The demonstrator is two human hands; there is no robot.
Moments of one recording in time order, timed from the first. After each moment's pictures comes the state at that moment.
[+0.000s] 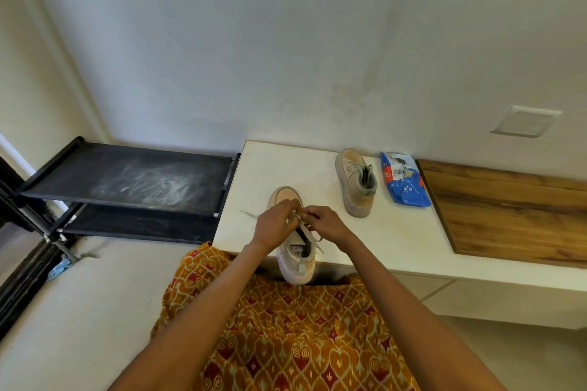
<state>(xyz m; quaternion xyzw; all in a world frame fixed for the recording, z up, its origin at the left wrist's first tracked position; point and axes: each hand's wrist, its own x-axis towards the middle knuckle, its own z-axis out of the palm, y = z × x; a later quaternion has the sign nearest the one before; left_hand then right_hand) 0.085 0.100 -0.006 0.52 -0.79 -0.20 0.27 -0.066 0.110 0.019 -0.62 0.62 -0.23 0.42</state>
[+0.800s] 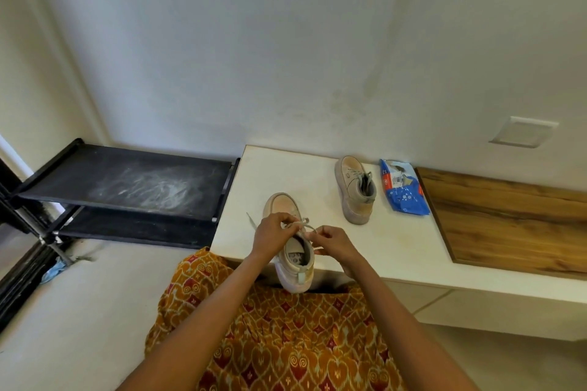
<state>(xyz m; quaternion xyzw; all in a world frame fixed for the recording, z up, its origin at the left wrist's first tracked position) 0.081 0.101 -0.019 0.57 -0.65 -0.37 0.34 -0.083 0.133 0.001 -0.47 0.62 -0.33 0.54</state>
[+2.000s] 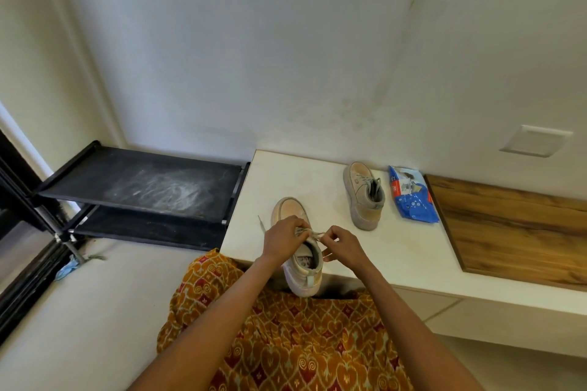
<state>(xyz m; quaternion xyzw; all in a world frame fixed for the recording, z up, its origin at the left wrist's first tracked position) 0.081 0.112 -0.003 0.57 -0.72 -0.27 0.27 -0.084 0.132 -0.001 -0.56 0.65 -0.29 0.42</state>
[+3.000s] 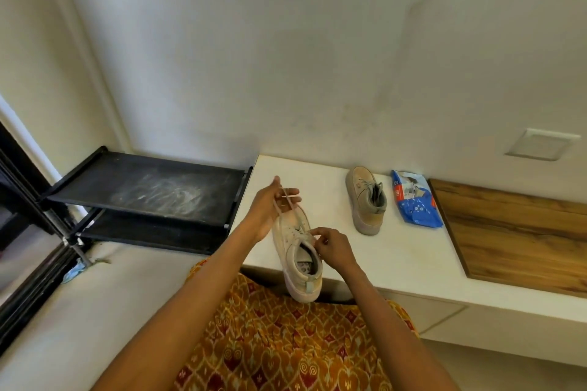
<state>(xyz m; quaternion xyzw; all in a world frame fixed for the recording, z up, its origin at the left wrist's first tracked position) 0.112 0.086 0.071 0.43 -0.34 -0.68 0.48 -0.064 0.117 -0.006 -0.65 0.67 -0.22 0.30</state>
